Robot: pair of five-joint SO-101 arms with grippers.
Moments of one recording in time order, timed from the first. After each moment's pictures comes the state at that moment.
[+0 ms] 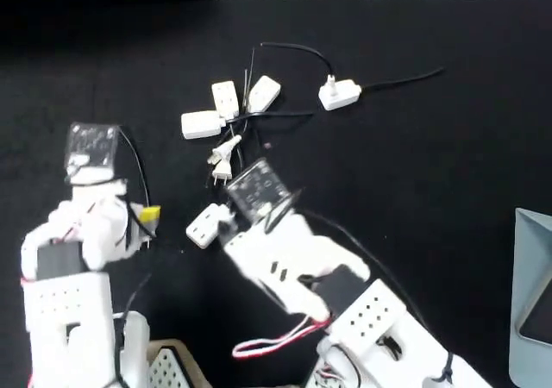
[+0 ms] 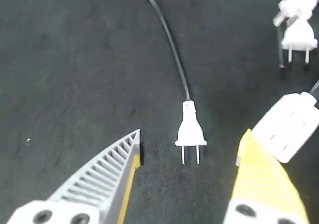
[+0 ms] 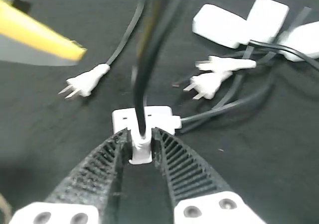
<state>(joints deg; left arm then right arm) -16.0 -65.3 60.6 67.3 -13.7 -42.9 -63.5 73.5 38.7 -1.0</state>
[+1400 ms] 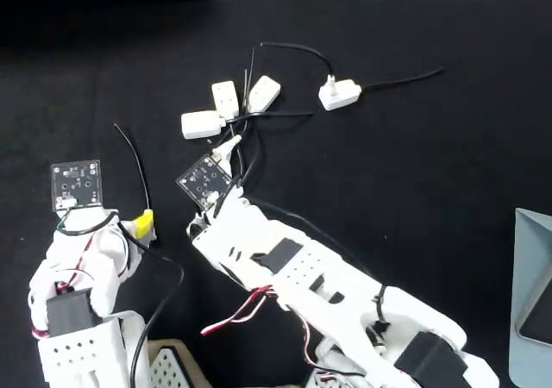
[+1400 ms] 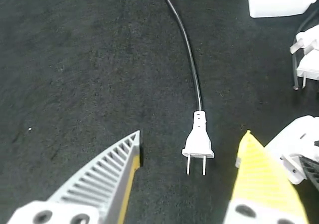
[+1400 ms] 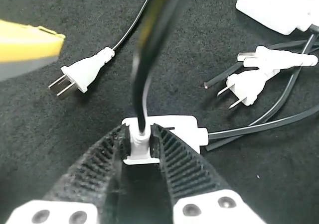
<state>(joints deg) -19.1 -88.9 75.3 67.3 -8.7 -46.5 -25.5 66.7 14.9 -1.1</state>
